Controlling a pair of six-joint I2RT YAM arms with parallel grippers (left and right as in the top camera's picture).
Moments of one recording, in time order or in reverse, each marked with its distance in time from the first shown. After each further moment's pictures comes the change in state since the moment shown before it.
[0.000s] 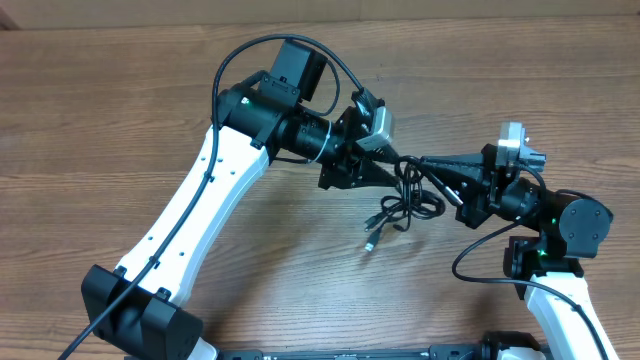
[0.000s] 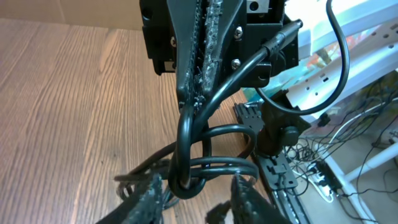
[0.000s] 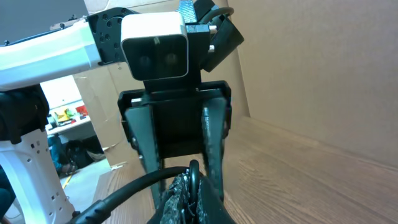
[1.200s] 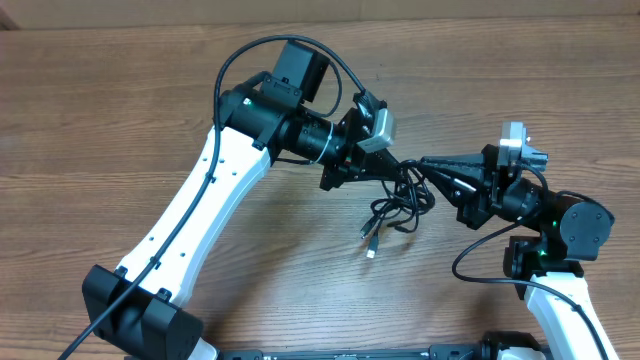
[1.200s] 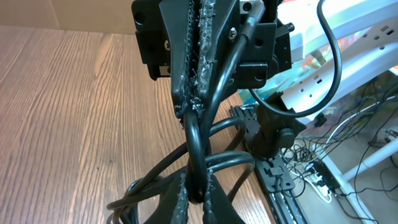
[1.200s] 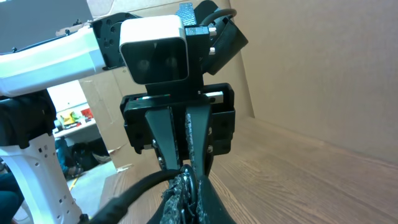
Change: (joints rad) left arm -0.013 0.000 0.000 0.000 0.018 0.008; right arm 0.000 0.000 0.000 0.033 -0.004 0.052
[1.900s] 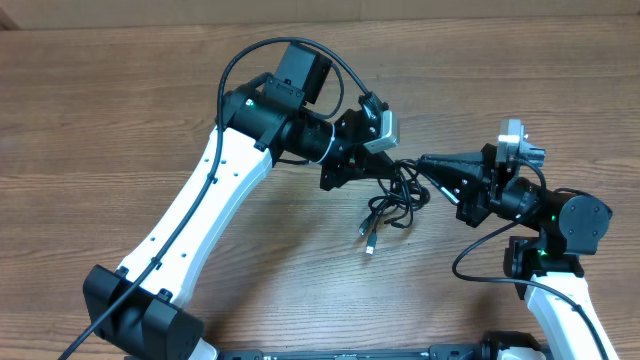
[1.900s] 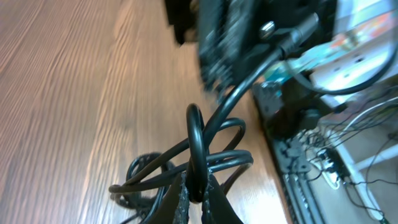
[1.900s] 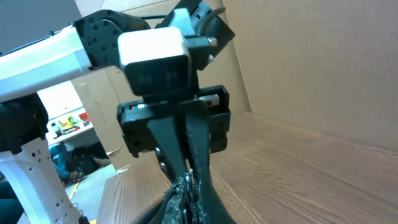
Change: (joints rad) left arm -0.002 0.000 0.000 -0.011 -0.170 -0.055; right arm -0.001 0.000 0.000 -0.071 0.009 -0.019
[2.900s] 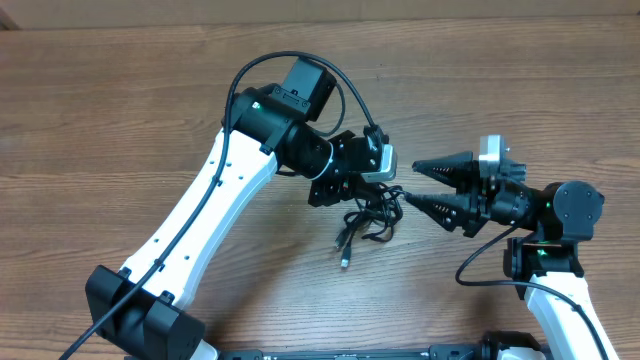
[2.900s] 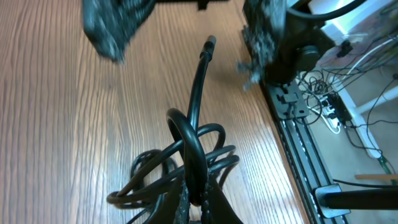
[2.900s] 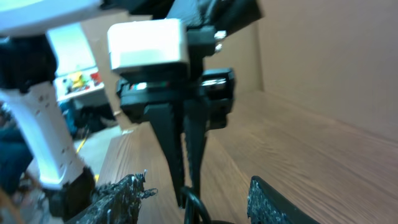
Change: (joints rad) left arm -0.030 0.000 0.000 -0.207 -0.123 0.262; right arm 0.000 0.000 0.001 -0.187 -0.171 -0.319
